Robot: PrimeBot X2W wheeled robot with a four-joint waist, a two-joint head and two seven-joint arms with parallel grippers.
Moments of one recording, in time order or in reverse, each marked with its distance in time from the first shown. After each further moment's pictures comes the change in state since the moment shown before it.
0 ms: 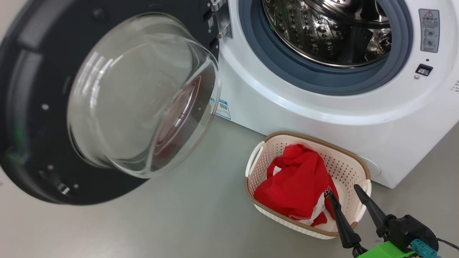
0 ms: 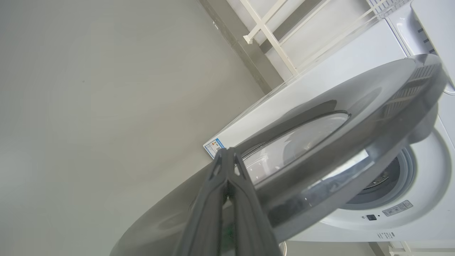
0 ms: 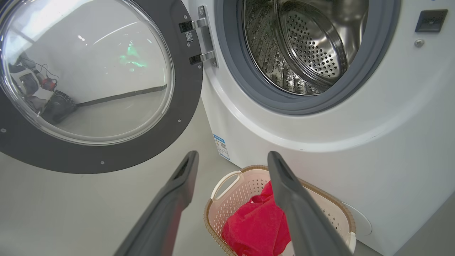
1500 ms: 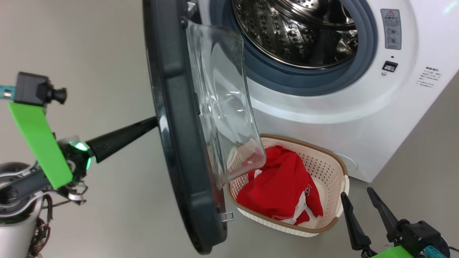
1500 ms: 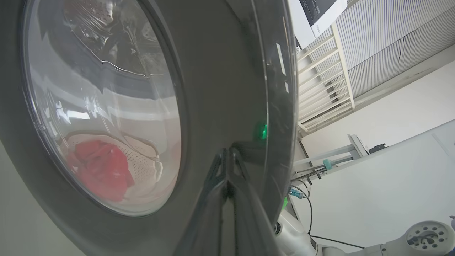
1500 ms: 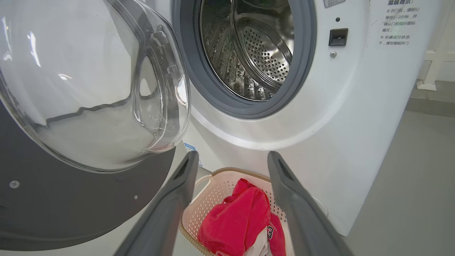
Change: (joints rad) left arm 0.177 -0.200 -0.140 -0.672 -0.281 0.000 0.221; right arm 0.049 0.037 -0.078 -0.043 -0.011 0.000 0.000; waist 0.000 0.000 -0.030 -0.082
